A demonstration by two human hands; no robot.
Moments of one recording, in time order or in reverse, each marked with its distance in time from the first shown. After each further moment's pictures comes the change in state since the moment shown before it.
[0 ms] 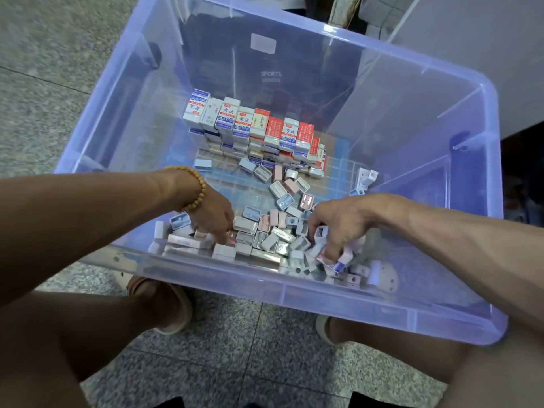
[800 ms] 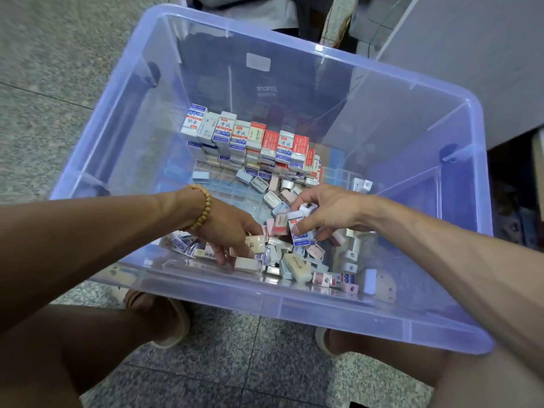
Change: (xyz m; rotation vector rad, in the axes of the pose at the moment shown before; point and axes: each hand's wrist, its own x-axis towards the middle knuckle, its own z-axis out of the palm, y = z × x) left_hand 0.004 0.018 0.005 -0.576 -0.044 0.262; right_hand 0.003 -0.001 -0.004 0.759 0.313 -0.072
